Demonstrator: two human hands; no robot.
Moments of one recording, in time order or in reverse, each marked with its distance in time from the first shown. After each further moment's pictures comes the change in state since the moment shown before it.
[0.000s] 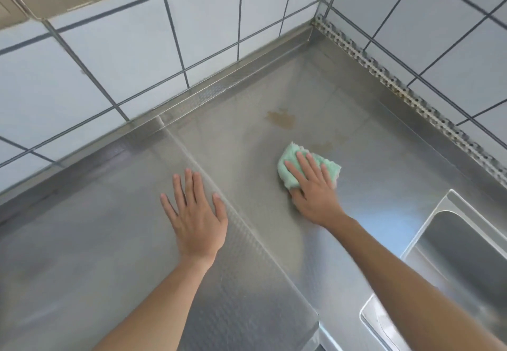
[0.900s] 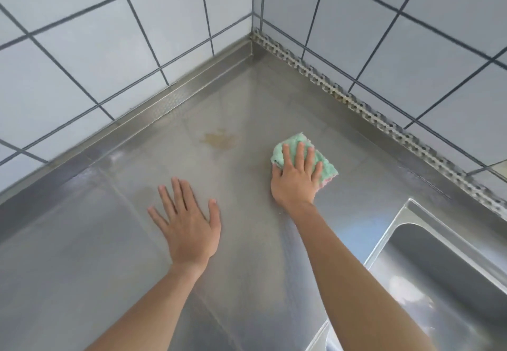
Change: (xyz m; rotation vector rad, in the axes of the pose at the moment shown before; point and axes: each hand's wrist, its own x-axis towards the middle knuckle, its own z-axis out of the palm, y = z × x) left_hand 0.011 0.135 0.035 0.064 -0.069 -0.008; right_hand 0.055 0.084 -0.031 0.139 0.132 0.446
